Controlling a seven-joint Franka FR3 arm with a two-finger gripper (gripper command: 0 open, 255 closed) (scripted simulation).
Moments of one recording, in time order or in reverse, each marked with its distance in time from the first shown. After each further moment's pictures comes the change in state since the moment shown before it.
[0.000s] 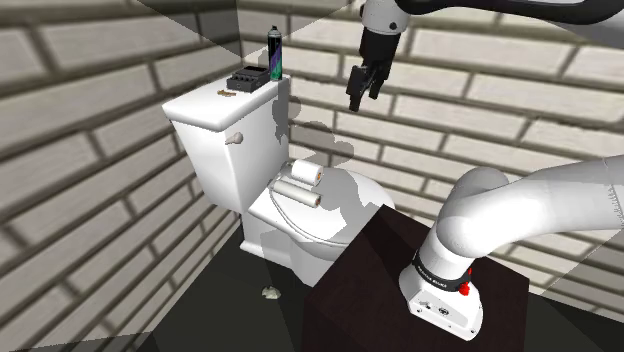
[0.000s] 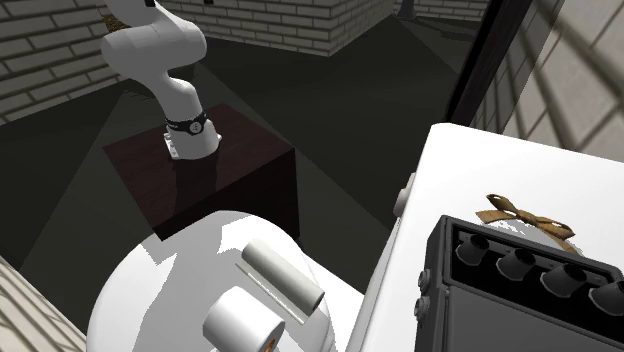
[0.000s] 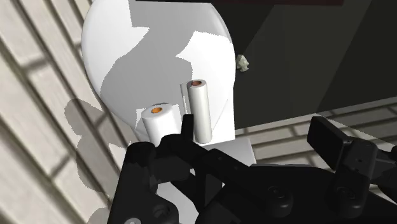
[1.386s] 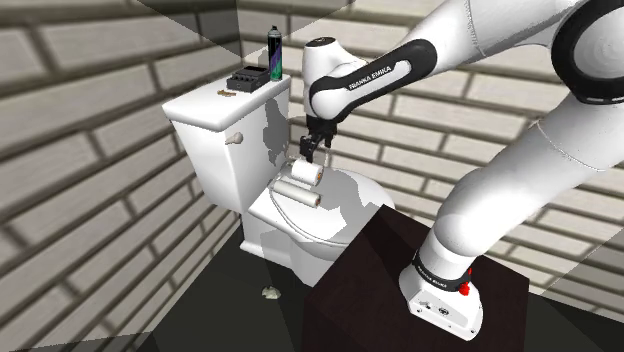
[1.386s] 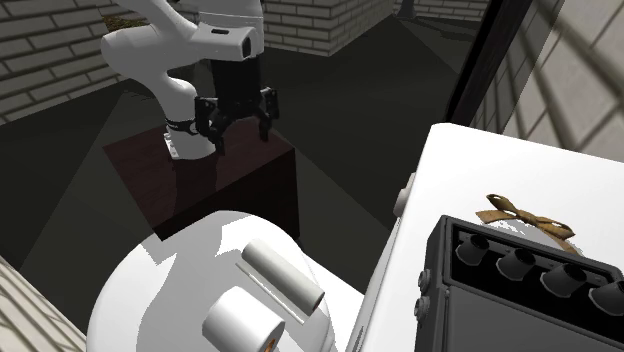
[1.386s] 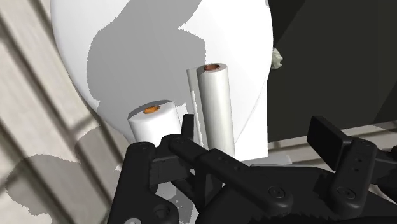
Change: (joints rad) arm -0.047 0.514 0.052 -0.161 -0.115 0.614 0.134
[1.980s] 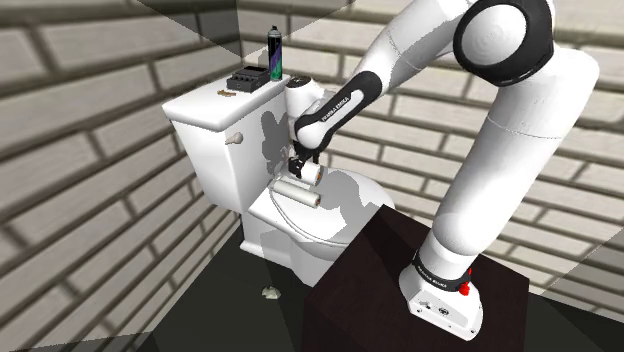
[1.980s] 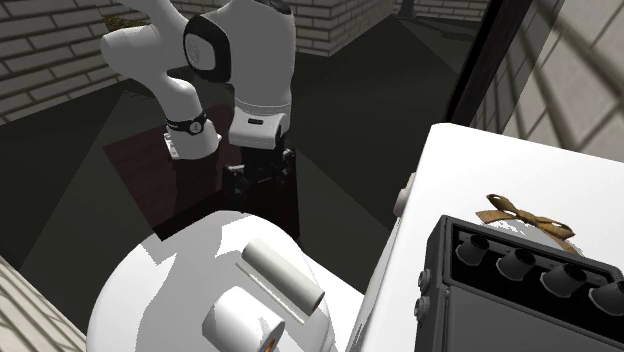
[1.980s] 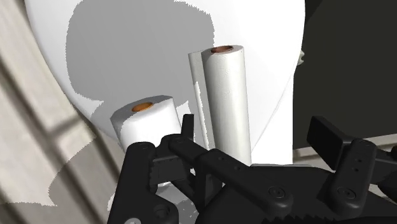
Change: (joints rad) arm -0.033 0.348 0.007 0.097 -0.135 0.214 0.122
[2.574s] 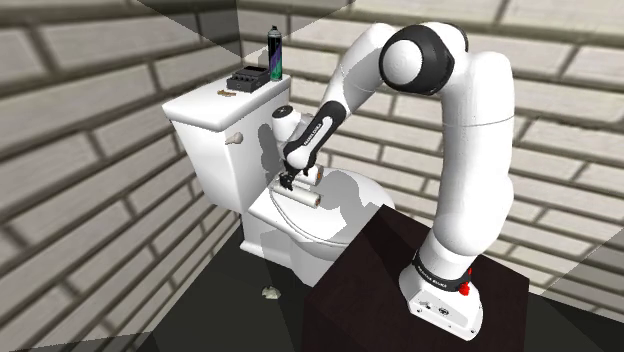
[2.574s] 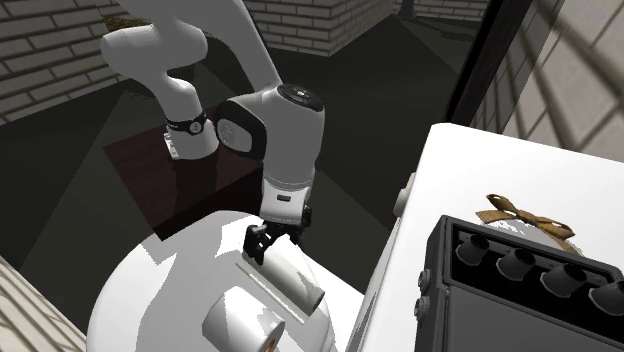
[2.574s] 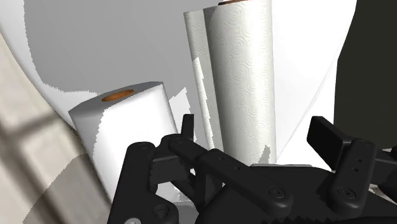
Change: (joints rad) arm 0.017 0.371 -0.046 0.219 -0.137 0.112 0.123
